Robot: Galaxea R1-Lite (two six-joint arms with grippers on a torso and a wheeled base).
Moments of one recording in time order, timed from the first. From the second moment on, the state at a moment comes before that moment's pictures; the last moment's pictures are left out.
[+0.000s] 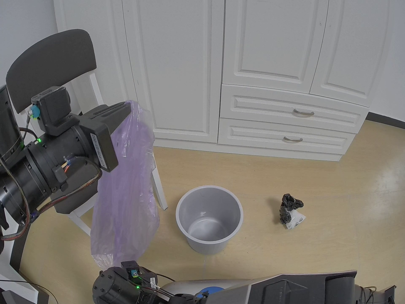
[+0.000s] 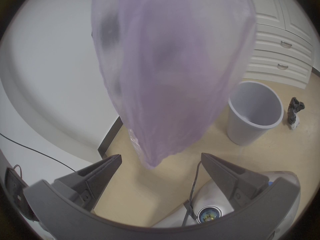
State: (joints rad) left arm -0.66 1.32 -0.71 -0.69 0.15 0.02; right arm 1.31 2.54 -1.54 -0.41 -0.50 0.73
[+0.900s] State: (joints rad) left arm -0.66 1.30 -0.70 -0.70 0.16 -0.01; right arm 1.14 2.50 -1.41 -0.27 -0.67 0.85
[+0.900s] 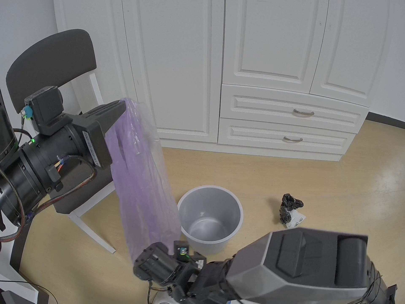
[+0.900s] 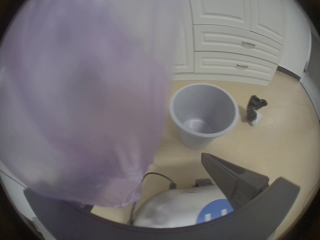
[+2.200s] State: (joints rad) left arm -0.65 1.20 -0.70 -0.72 0.16 -0.07; right arm 0.79 2.35 -0.74 -1.25 -0.19 0.91
